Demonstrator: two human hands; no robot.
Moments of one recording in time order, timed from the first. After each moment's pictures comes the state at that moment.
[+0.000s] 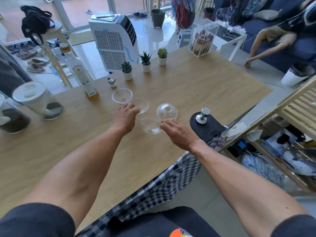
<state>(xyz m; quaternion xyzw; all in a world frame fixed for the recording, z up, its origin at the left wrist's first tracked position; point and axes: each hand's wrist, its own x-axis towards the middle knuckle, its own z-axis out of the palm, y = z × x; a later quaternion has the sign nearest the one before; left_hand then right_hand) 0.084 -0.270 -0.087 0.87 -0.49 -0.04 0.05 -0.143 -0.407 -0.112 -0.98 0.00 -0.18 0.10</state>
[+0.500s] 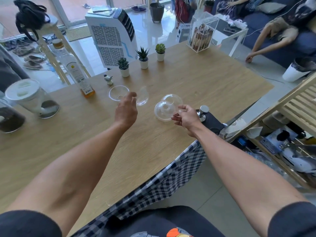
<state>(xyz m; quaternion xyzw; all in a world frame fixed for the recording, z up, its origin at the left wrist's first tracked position) 0.066 -0.293 -0.075 0.86 -0.34 -0.06 0.37 -0.129 -0.448 -0.090 -0.54 0.46 -0.17 0.69</state>
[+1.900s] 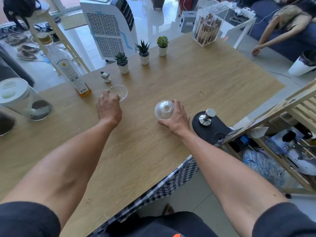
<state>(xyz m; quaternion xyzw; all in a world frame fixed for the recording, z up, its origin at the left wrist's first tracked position) 0.141 -0.295 -0.108 0.95 -0.30 0.01 0.11 -0.080 -0.437 -0.116 -0.82 0.44 -0.11 0.36</state>
